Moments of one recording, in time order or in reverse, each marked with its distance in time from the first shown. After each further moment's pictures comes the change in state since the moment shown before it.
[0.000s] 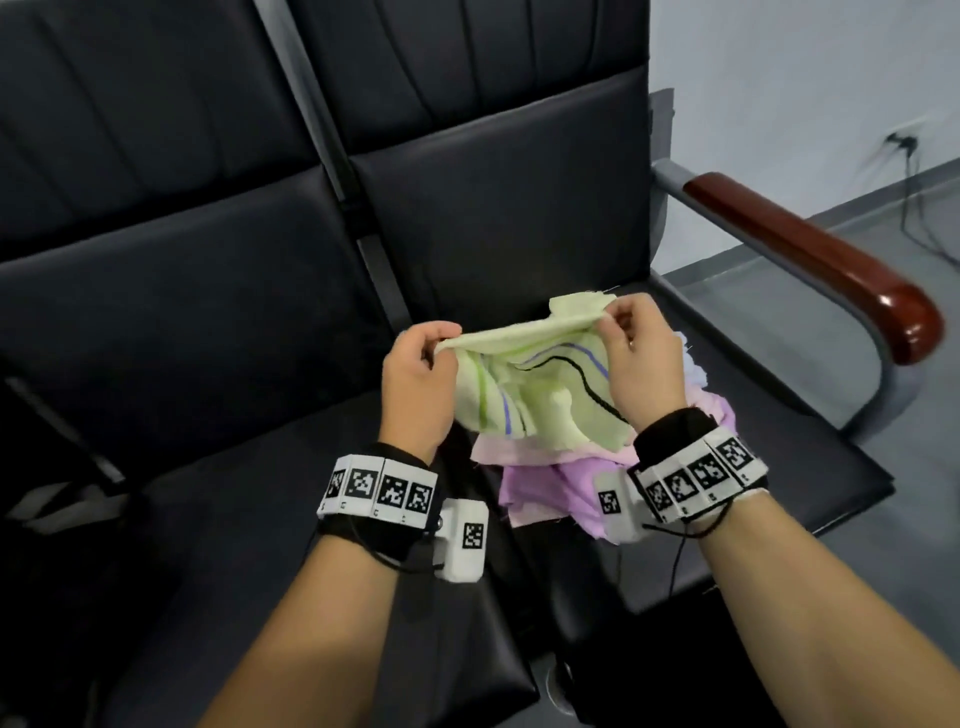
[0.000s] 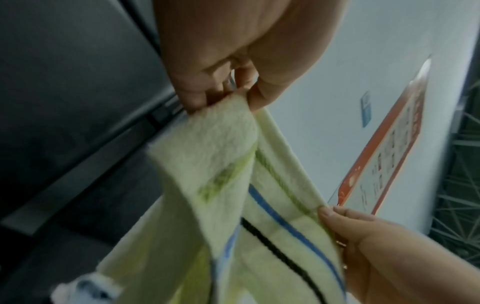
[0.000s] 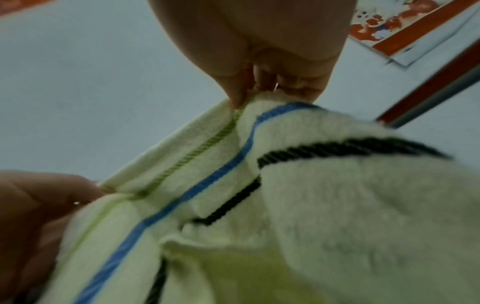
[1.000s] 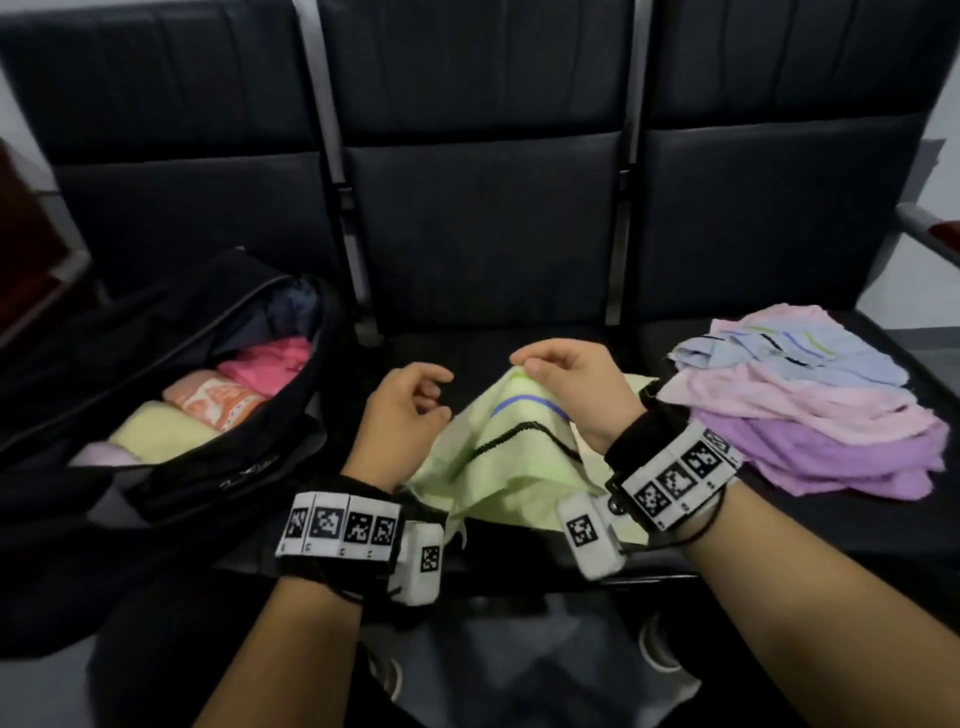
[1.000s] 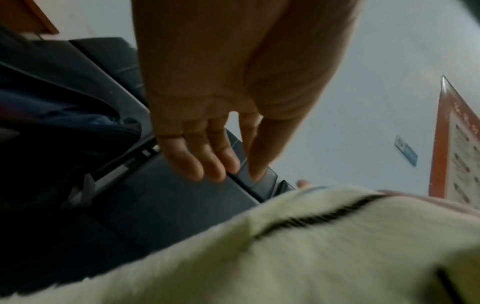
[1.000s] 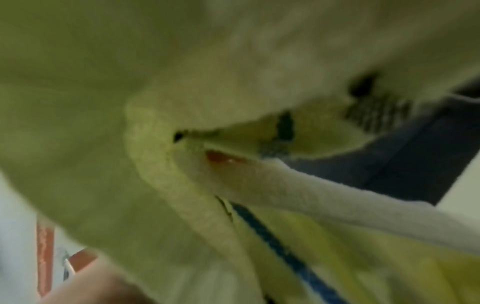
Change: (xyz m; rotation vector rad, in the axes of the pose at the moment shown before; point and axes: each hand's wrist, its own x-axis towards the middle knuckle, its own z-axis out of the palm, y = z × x) left_hand -0.201 -0.046 -0.327 0.308 0.099 -0.109; right_hand -0.260 -0.177 0.163 0.382 -0.773 0.121
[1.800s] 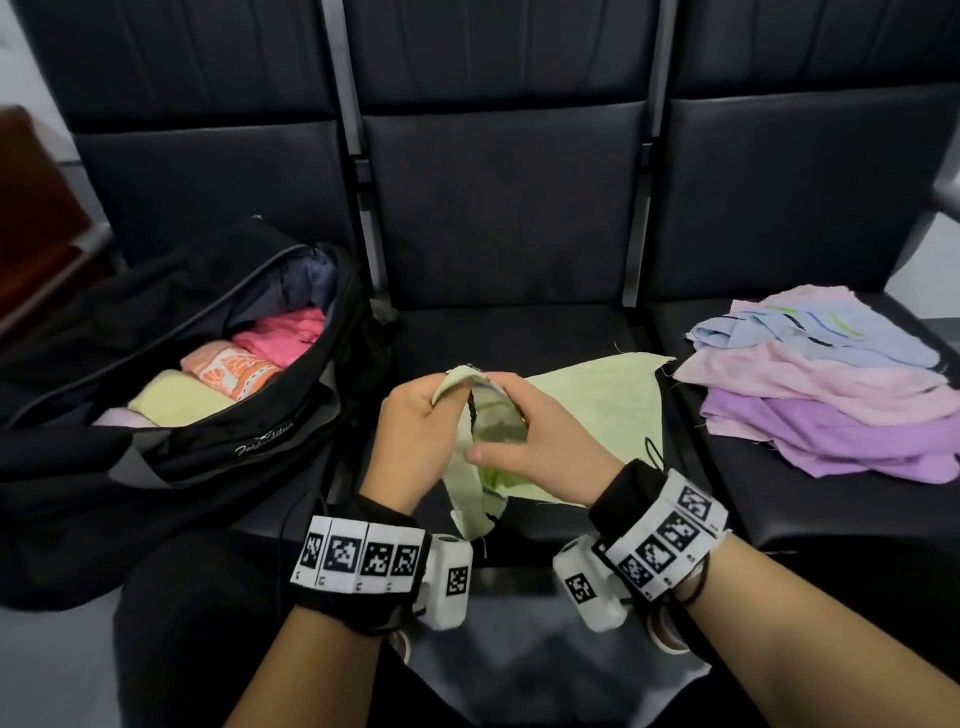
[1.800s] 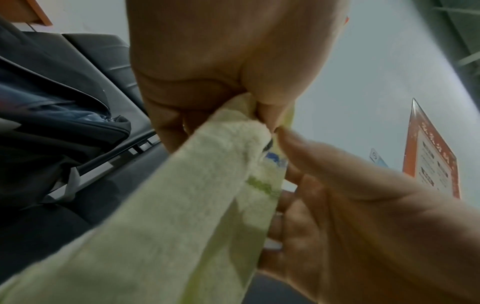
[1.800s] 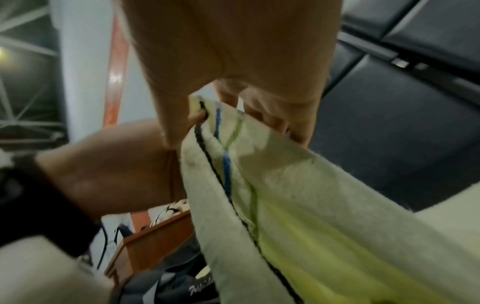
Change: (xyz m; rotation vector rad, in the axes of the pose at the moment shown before) left_hand -0.053 0.014 0.006 -0.147 0.050 0.017; right_hand -0.062 0.028 0.041 -0.215 -0.374 -0.179
